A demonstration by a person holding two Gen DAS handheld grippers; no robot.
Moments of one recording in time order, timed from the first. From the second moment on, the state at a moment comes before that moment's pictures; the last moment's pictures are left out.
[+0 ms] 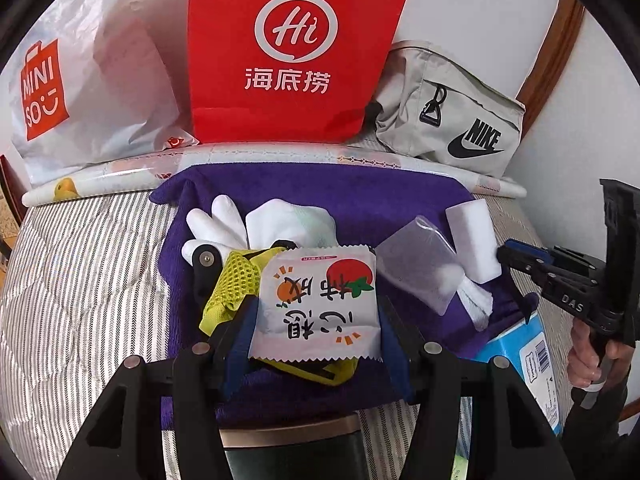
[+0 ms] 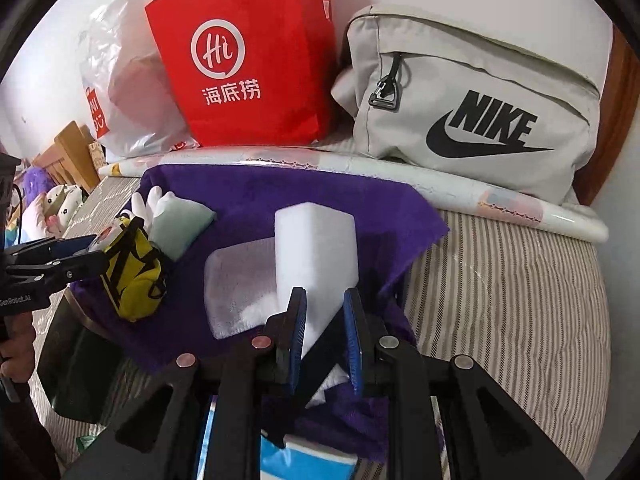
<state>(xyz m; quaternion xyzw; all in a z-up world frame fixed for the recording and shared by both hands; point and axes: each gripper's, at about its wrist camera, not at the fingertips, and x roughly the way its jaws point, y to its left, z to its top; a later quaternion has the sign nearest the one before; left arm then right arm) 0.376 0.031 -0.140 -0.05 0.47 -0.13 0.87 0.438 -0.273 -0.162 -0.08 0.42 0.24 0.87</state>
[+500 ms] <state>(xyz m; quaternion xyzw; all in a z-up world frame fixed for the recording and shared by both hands) 0.387 0.025 -0.148 -0.07 0.49 -0.14 0.86 0.388 -0.296 -0.167 -0.07 0.44 0.28 0.85</state>
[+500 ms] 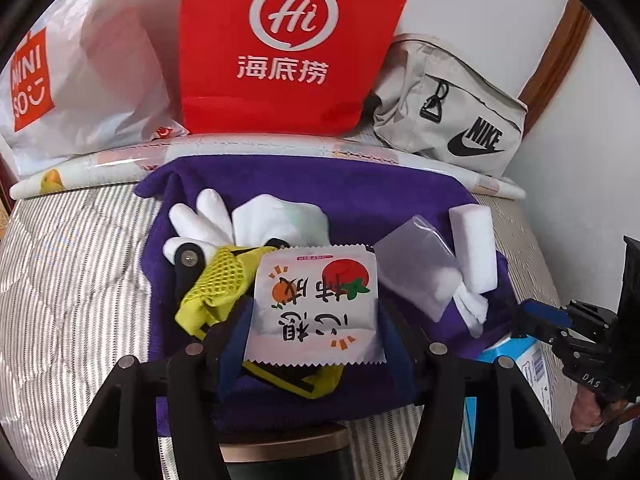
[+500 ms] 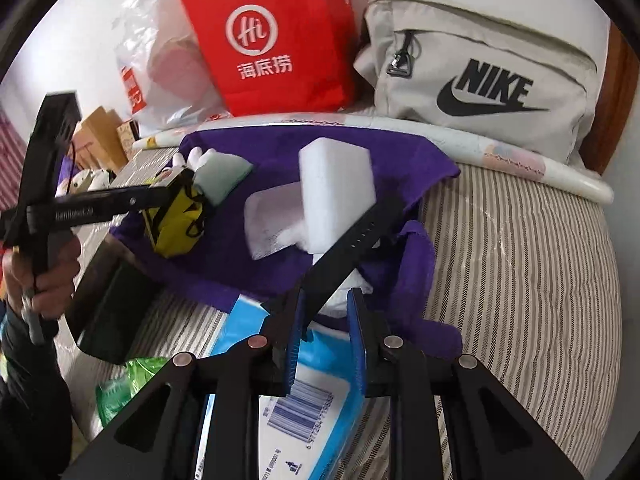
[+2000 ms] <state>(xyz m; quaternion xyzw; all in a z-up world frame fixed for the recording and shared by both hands) 0.387 0.037 -0.144 -0.09 0.51 -0.10 0.85 0.419 -0.288 -0.166 -0.08 0.43 0.25 0.86</state>
